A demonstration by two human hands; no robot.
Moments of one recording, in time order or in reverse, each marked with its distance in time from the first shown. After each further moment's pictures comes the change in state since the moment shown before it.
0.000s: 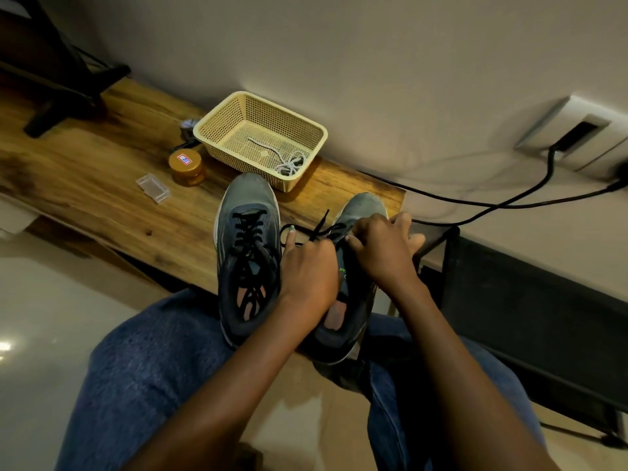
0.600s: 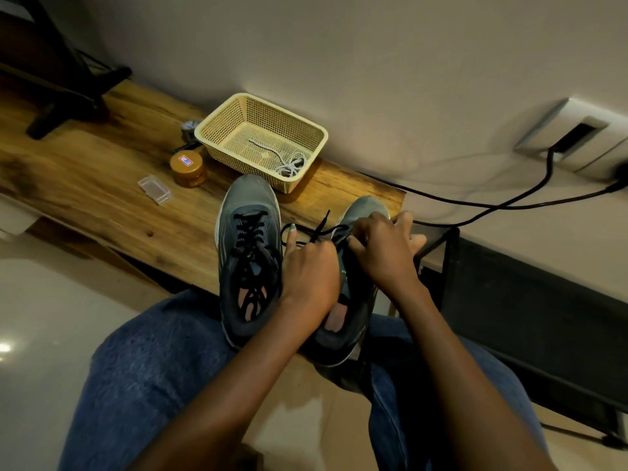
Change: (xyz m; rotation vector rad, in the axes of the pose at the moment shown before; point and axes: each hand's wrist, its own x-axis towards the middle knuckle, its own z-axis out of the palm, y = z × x) left_hand 0.000 0.001 -0.002 0.016 -0.010 0.004; right_hand -0.006 -0.004 -0.004 -0.009 0.049 -0.026
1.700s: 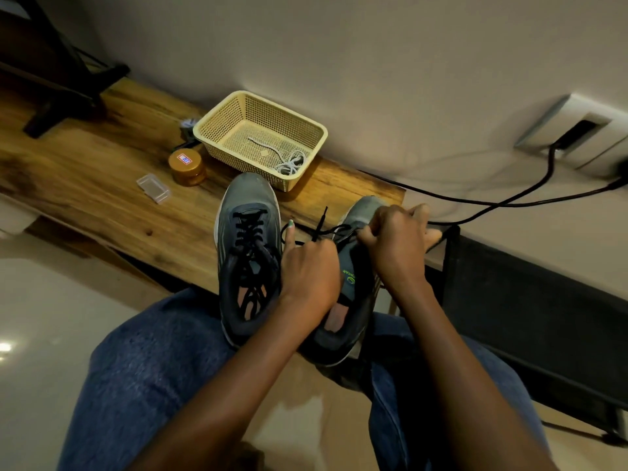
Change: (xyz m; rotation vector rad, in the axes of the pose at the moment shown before) left_hand -0.002 0.001 0.000 0.008 0.005 -0.008; right_hand 0.002 0.006 -0.002 0.065 0.171 0.127
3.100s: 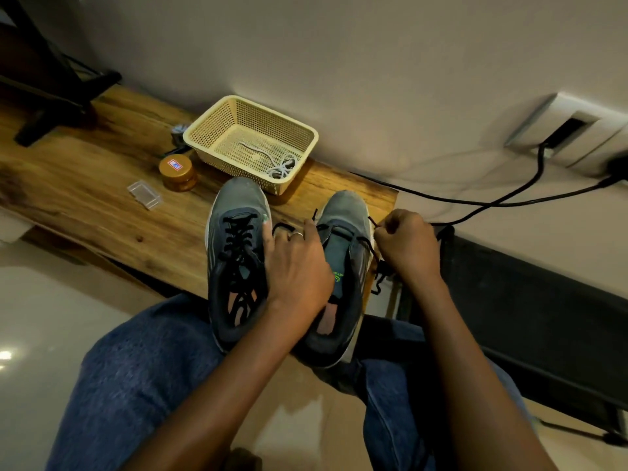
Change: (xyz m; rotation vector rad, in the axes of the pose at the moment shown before) left_hand 0.003 0.002 -0.005 0.089 0.048 -0.088; right_hand 0.015 0.024 -0.014 0.204 -0.063 0.161
